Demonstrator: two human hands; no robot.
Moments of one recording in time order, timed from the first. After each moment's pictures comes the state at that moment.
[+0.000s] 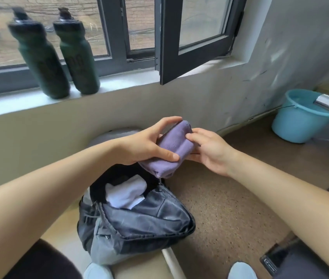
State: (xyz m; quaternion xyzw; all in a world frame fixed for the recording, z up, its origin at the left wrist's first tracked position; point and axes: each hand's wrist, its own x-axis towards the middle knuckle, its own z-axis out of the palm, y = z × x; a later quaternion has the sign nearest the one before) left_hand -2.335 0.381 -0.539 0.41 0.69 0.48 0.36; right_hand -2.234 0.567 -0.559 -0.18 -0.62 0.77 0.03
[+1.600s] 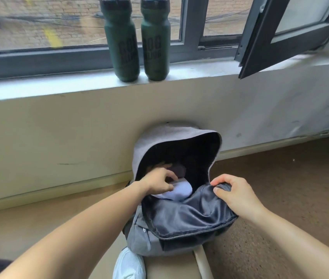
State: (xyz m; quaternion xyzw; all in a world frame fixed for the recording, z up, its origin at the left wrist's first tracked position) left_hand -2.398 0.283 -0.741 0.29 0.90 0.22 0.24; right_hand -2.241 0.509 -0.672 -0.16 -0.89 0.44 -0.02
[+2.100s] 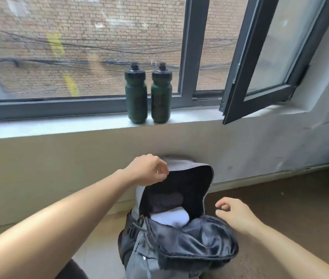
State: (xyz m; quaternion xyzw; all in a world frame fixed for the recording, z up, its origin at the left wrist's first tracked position) left_hand -2.391 0.244 -0.557 0.33 0.93 0.13 0.05; right_hand -2.230 0.516 -0.626 -0.19 -0.92 0.32 -0.09
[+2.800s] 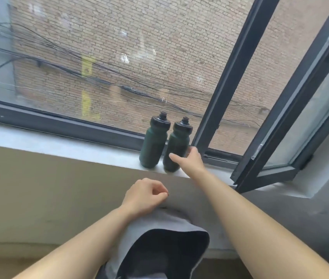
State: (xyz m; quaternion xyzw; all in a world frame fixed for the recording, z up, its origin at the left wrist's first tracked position) left_hand -2.422 0.232 -0.523 0.17 0.86 0.48 -0.03; right_hand -2.485 0.402 -0.437 -0.09 -0.90 0.41 0.11
